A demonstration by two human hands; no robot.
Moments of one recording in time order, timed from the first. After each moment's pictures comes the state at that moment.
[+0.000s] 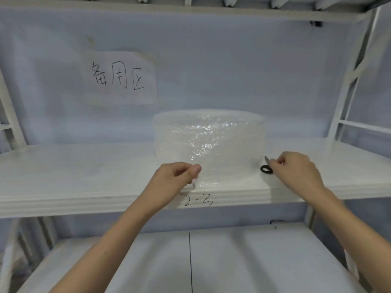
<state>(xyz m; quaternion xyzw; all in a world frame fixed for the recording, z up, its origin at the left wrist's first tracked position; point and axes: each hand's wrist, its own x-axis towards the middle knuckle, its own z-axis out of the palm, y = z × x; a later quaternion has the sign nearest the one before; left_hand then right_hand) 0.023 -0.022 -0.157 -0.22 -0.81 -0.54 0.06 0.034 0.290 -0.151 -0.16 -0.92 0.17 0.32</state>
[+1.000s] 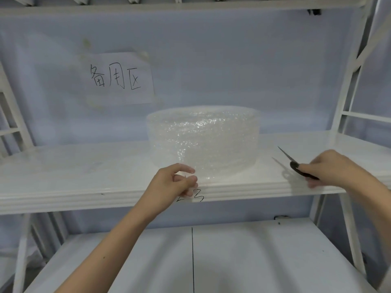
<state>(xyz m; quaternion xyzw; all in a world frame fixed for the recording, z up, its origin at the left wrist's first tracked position) 0.039 0.003 -0.169 -0.19 -0.78 -0.60 0.03 0.083 0.356 -0.127 -0.20 -0.92 0.31 0.12</state>
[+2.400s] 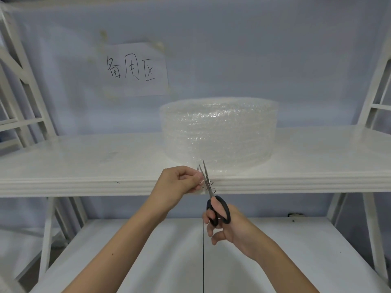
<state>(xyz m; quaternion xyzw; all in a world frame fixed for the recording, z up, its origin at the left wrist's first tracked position) 0.037 -0.005 -0.191 -0.13 -0.74 -0.65 0.04 0.079 0.161 -0.246 0.11 -0.65 0.74 -0.14</state>
